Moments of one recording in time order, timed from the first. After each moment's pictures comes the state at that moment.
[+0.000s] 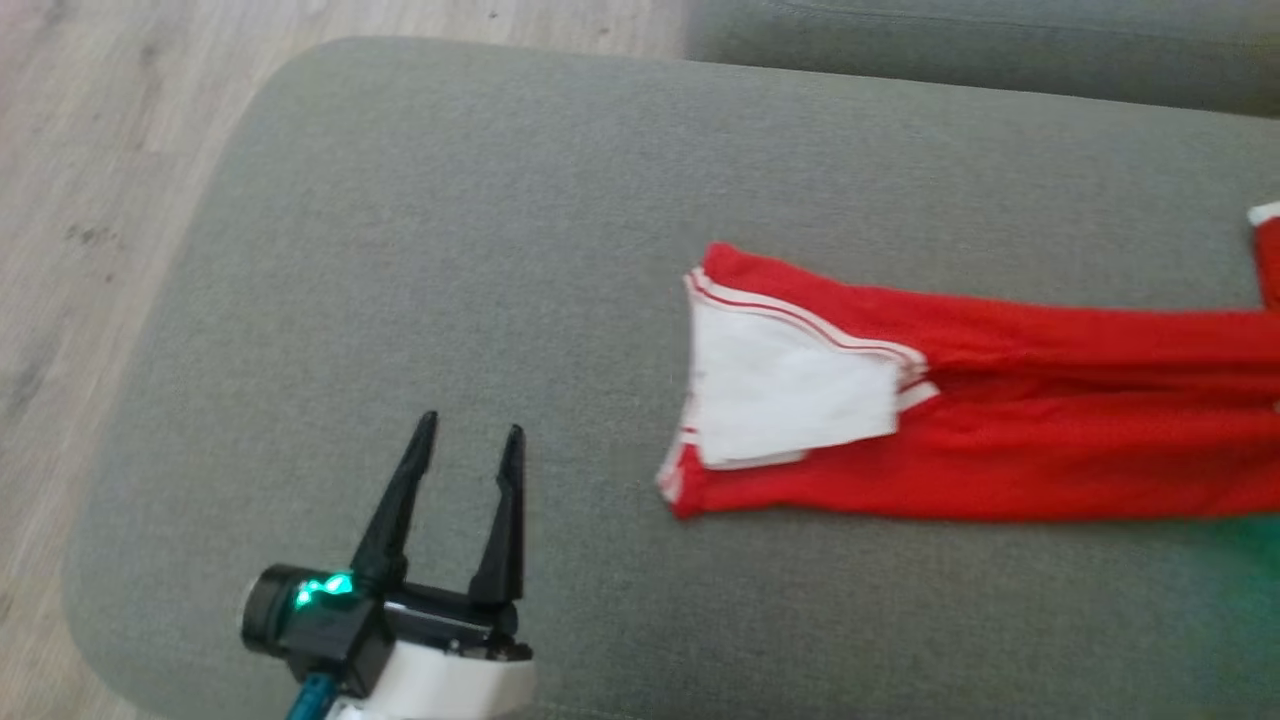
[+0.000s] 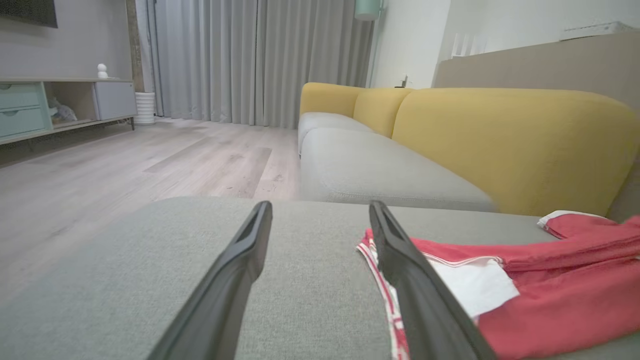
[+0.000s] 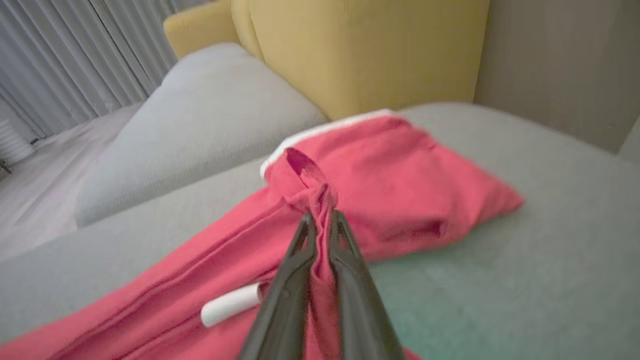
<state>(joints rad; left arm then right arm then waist) 0.01 0.11 -0.37 -0.01 -0.23 0.05 -0.25 -0.29 -0.17 -0.58 0.58 0.20 0.13 -0.09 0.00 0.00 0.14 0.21</state>
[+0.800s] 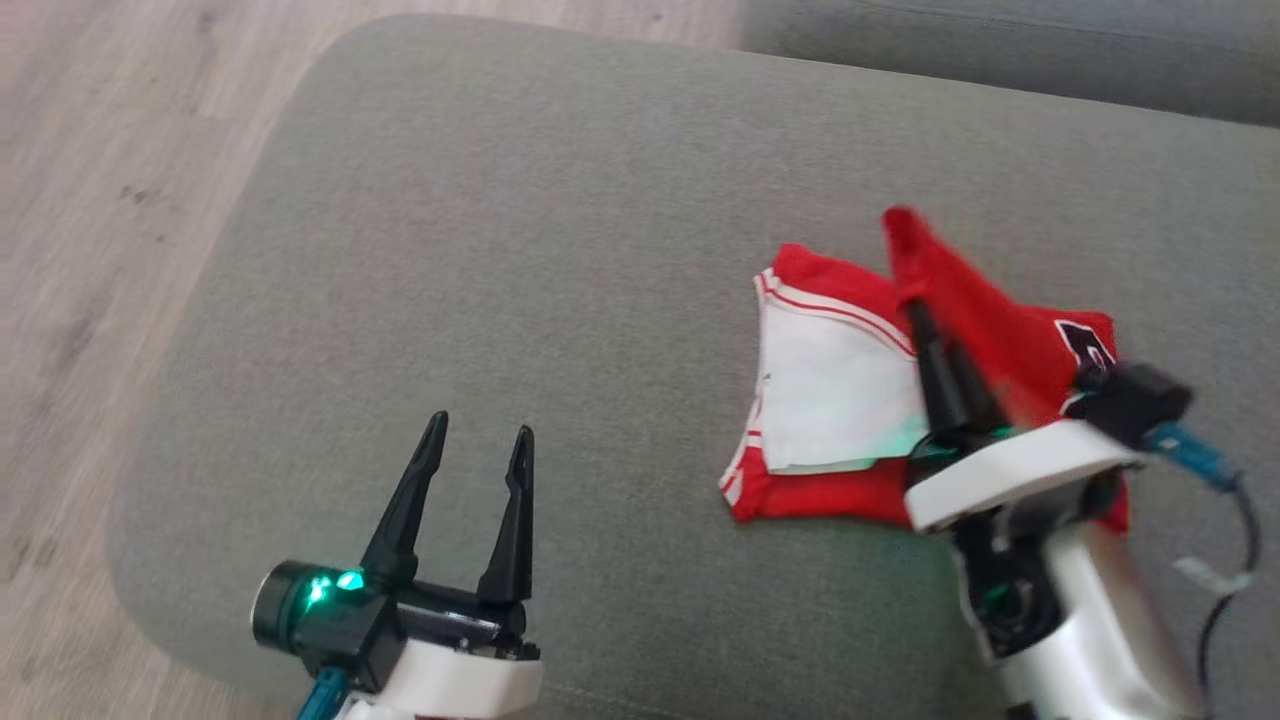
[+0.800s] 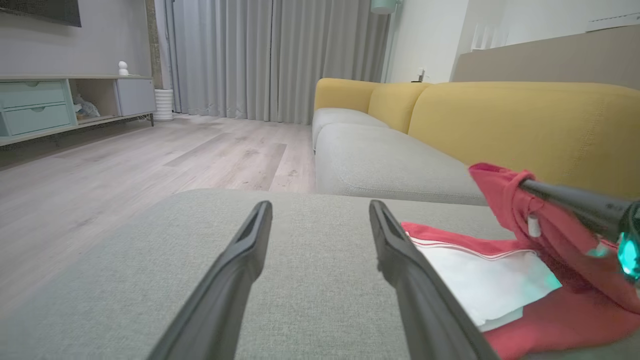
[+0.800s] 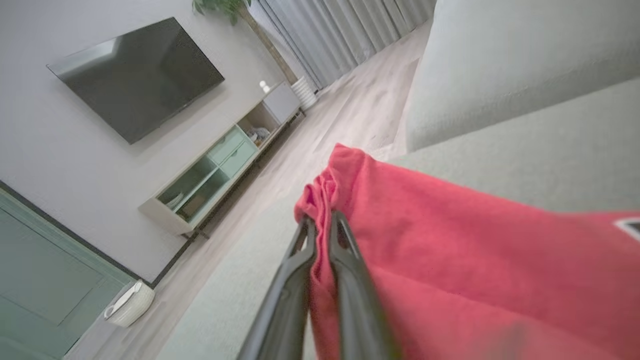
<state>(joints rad) 0.01 0.07 -0.32 0.02 -0.17 -0.01 -0.25 -0.22 -0.05 0.17 0.21 0.63 0.13 0.01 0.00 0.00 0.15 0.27</state>
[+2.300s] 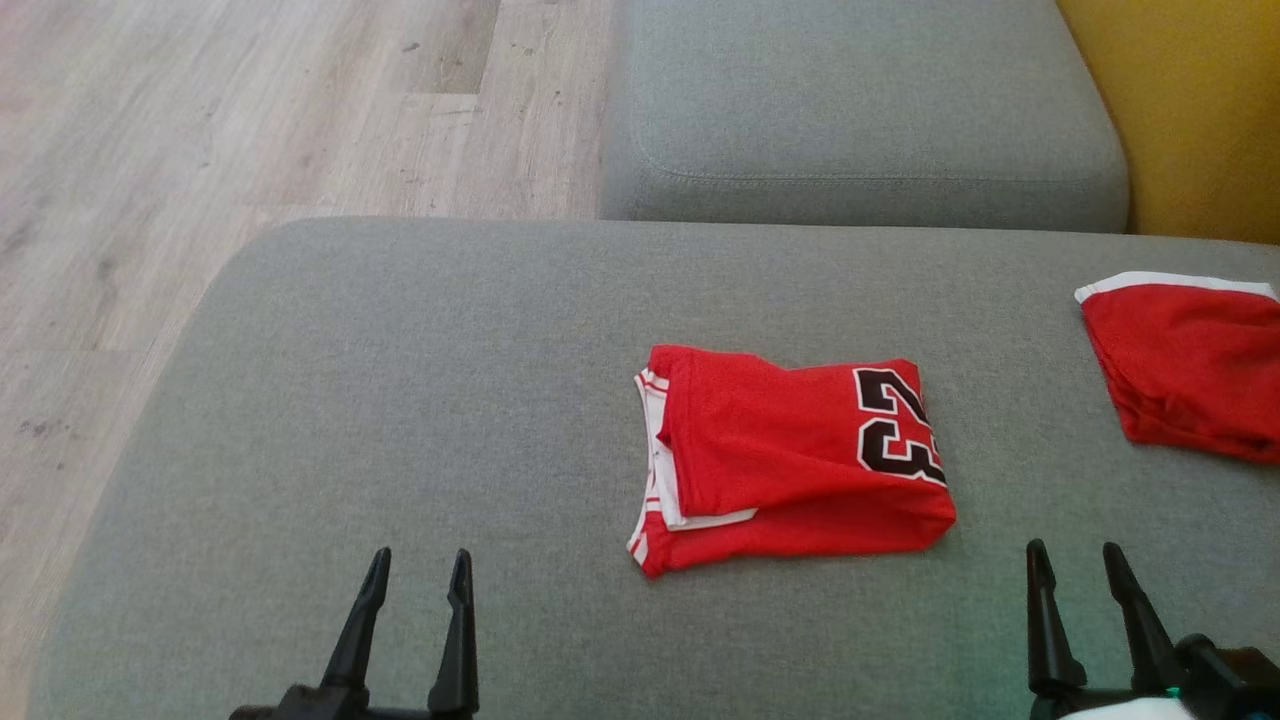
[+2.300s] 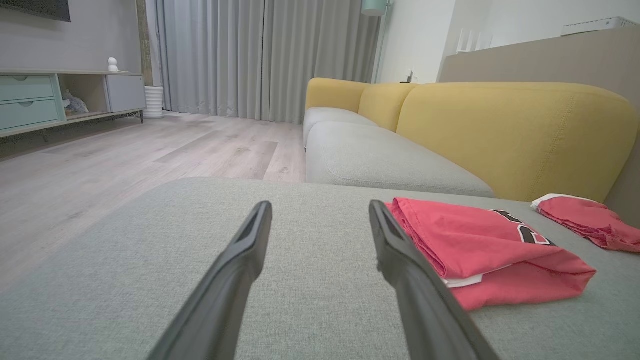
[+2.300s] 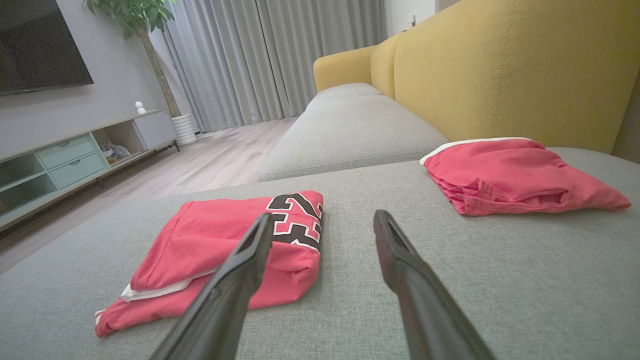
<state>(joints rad) 0.18 0.06 -0.23 0.12 -0.18 0.01 -0.25 0.23 -0.05 -0.04 0.17 0.22 0.13 -0.25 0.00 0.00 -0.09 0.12</state>
